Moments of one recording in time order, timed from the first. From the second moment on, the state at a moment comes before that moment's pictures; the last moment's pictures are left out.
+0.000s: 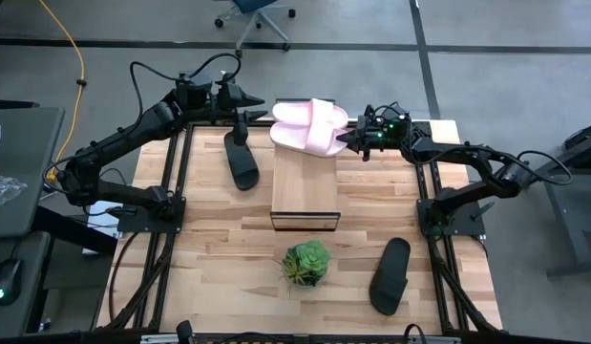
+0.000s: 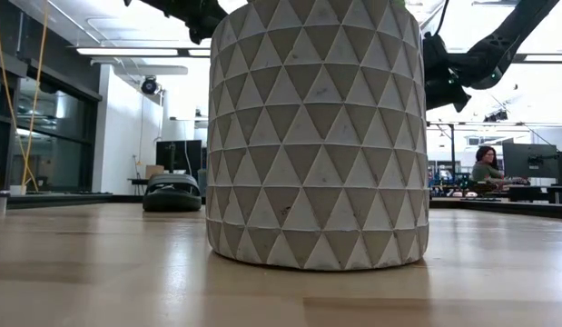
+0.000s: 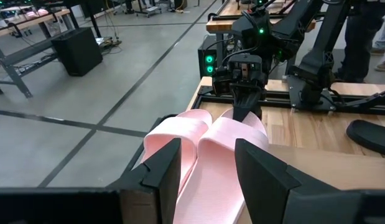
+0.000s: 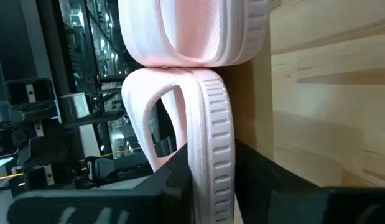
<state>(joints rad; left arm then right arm) 0.77 1.21 1.19 -0.29 0.32 0.23 -0.79 1.36 0.57 0.50 -0.60 1.42</state>
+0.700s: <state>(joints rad) 0.77 1.21 1.19 -0.29 0.32 0.23 -0.79 1.36 0.57 0.47 -0.58 1.41</state>
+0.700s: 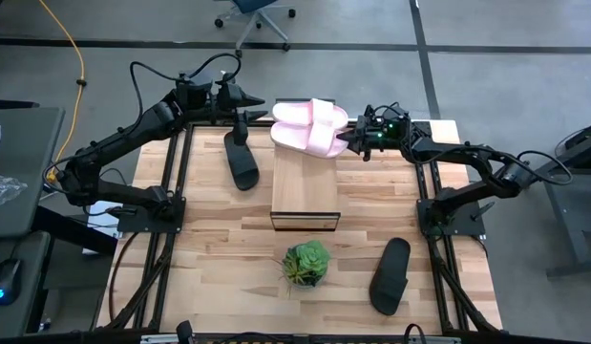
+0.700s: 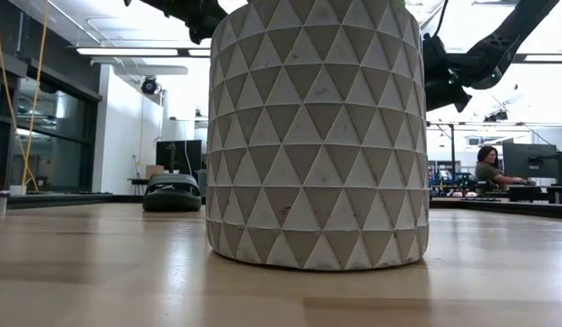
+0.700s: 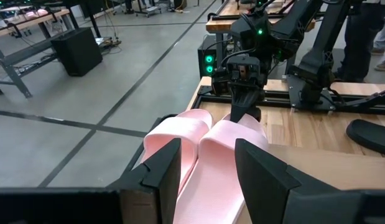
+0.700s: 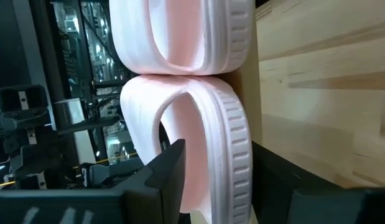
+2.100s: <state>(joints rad) 0.77 1.21 1.19 -0.29 0.33 0.24 -0.88 1.04 0.57 -0.05 -0.51 1.22</state>
